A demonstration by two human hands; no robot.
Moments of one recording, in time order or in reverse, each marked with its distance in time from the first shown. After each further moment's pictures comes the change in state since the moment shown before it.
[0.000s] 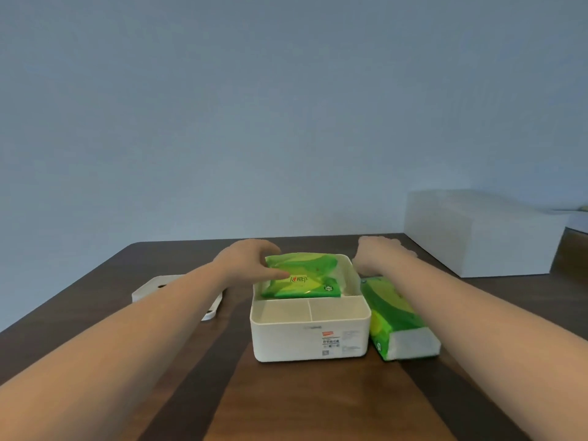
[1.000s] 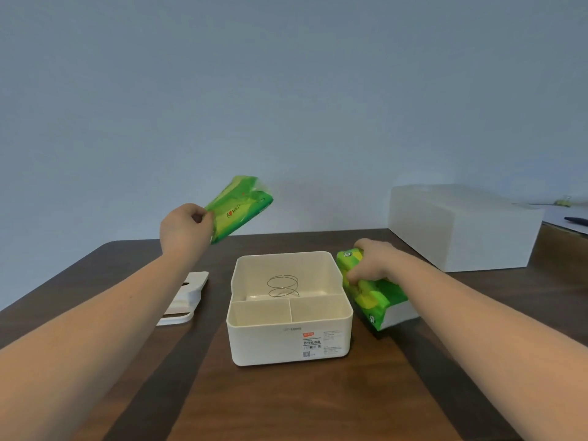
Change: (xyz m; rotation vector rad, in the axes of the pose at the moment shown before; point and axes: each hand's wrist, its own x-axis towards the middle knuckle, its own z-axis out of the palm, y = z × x) left_hand 0.032 -0.035 -0.010 -0.440 0.761 -0.299; right_hand 0.018 0.041 0.011 0.105 -0.061 -0.065
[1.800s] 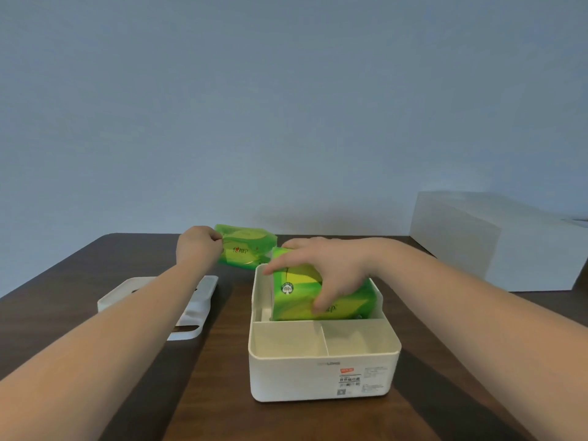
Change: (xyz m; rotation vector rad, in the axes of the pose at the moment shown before) left_hand 0.048 -0.072 0.048 0.183 -0.234 -0.117; right_hand -0.009 -0.110 -0.011 -0.349 -0.254 -0.848
